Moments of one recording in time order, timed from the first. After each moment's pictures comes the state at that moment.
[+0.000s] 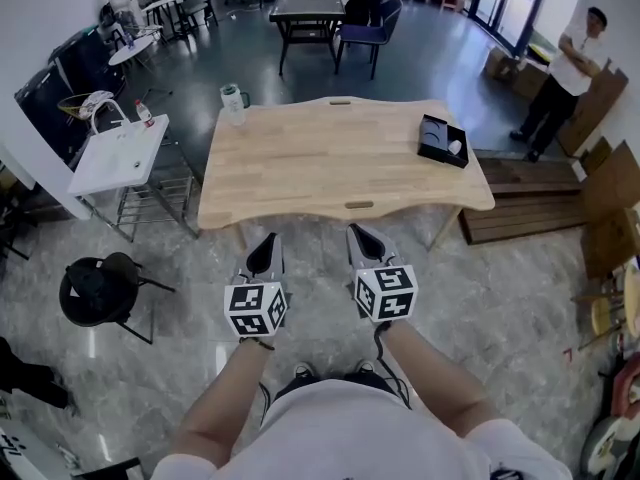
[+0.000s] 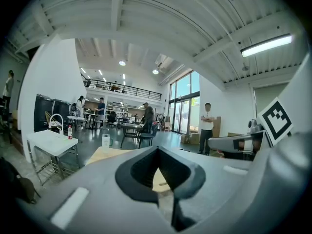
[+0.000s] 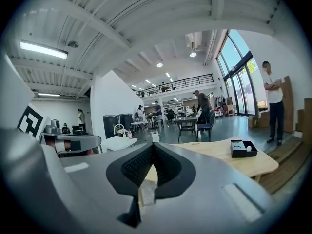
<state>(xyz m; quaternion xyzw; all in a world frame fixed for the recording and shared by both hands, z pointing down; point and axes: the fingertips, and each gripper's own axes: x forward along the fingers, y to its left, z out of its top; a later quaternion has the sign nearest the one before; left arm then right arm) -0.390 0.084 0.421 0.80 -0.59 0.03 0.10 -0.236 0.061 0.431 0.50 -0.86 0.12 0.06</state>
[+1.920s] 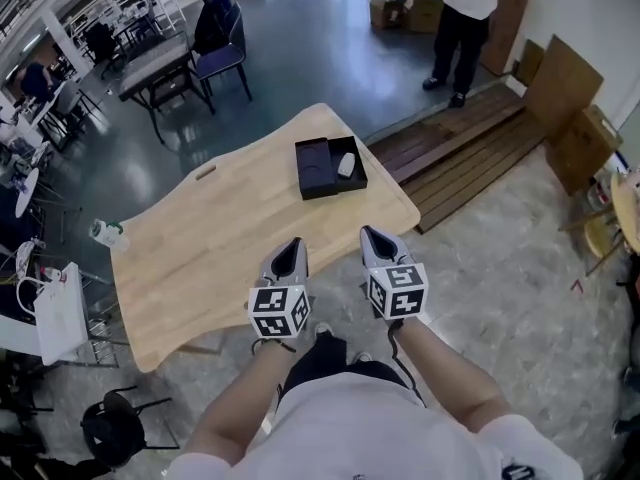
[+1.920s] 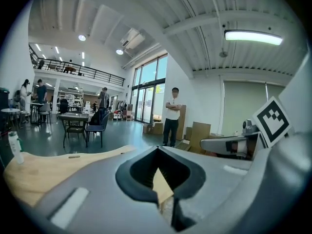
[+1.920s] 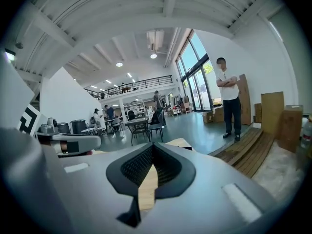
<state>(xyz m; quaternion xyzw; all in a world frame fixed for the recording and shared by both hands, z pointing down) 0.098 -0.241 0.457 0.91 -0.39 0.10 0.10 0.230 -0.208 0.479 0.67 -0.72 0.18 0.04</state>
